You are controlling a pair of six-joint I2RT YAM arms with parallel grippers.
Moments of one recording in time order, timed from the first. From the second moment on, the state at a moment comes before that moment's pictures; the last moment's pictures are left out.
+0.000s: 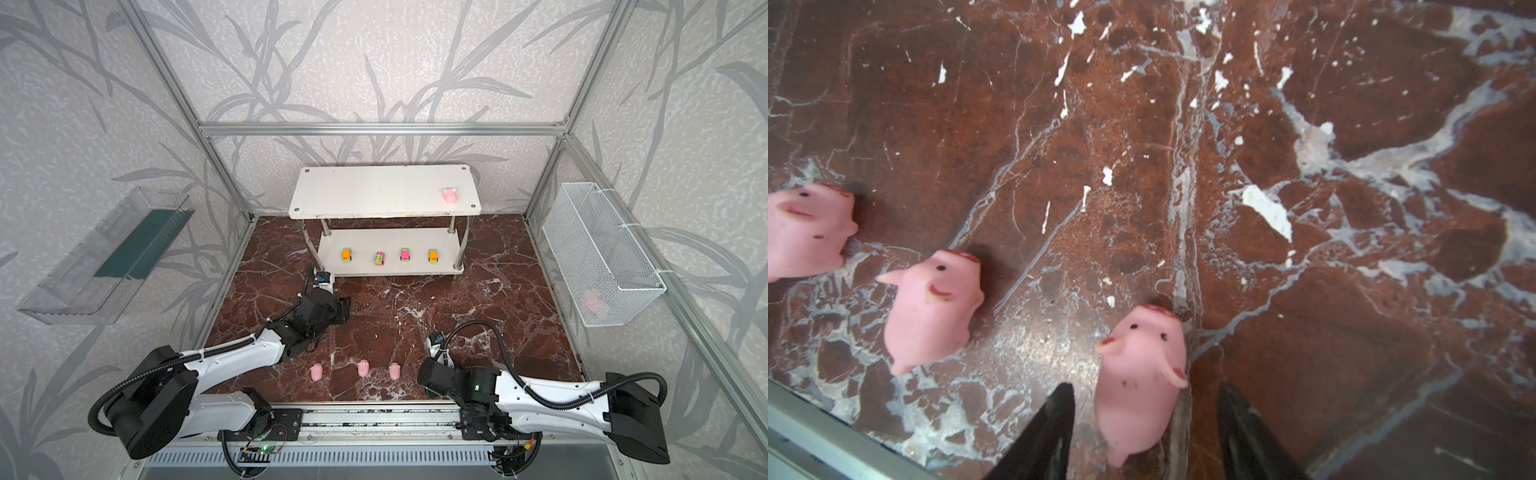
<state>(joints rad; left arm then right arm) -0.64 1.29 0.52 0.14 -0.27 -0.53 1.25 0.88 0.32 -0.49 0.39 0.92</state>
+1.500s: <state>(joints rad) -0.63 1.29 0.52 0.15 -0.27 -0.53 1.19 0.93 0.34 -0.47 0.36 0.87</state>
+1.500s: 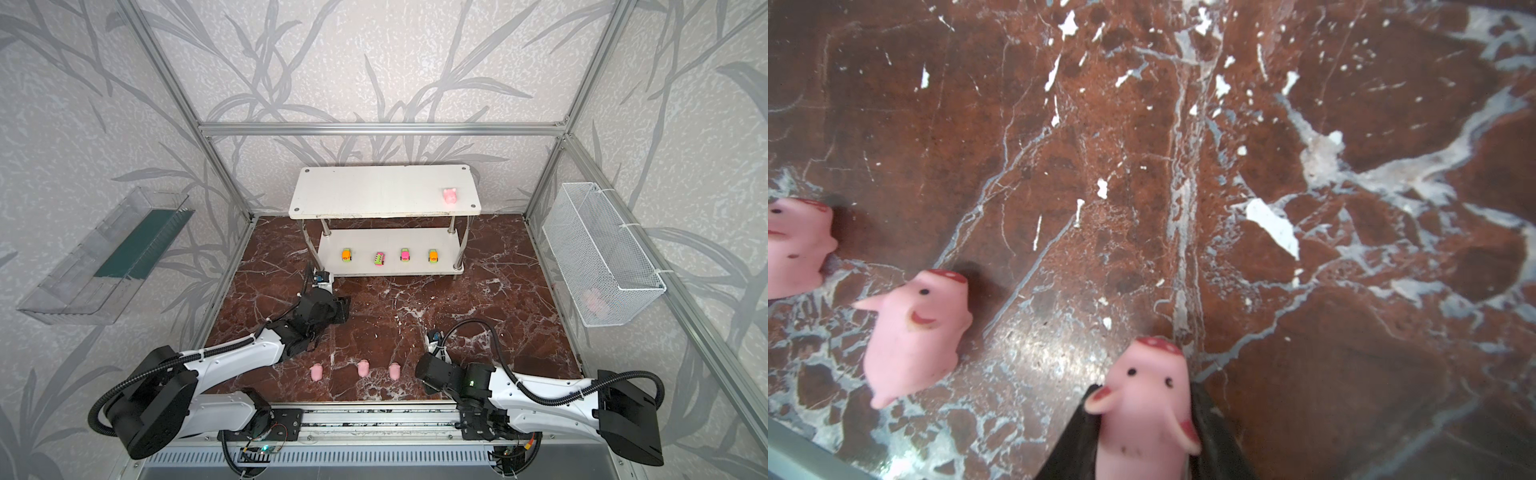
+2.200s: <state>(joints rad) -0.61 1.30 0.52 0.15 -0.25 -0.54 0.77 1.22 1.41 -0.80 0.27 0.31</state>
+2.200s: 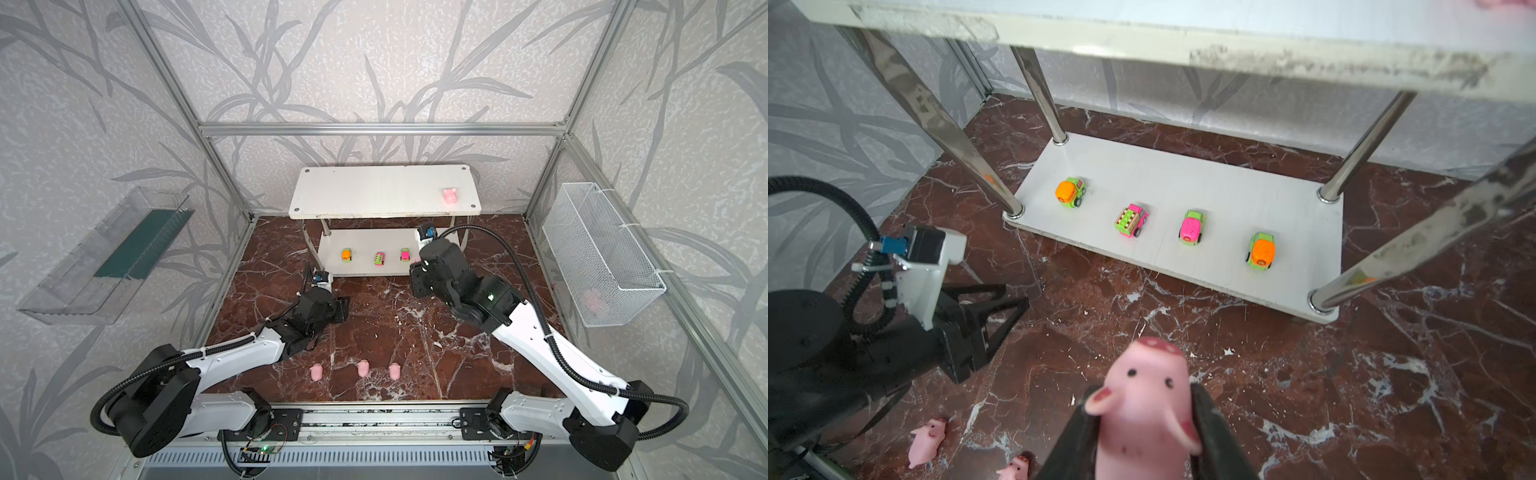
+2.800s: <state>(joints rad) -0.61 1.37 0.52 0.15 -0.16 -0.53 0.53 1.55 1.95 -0.91 0.06 0.12</state>
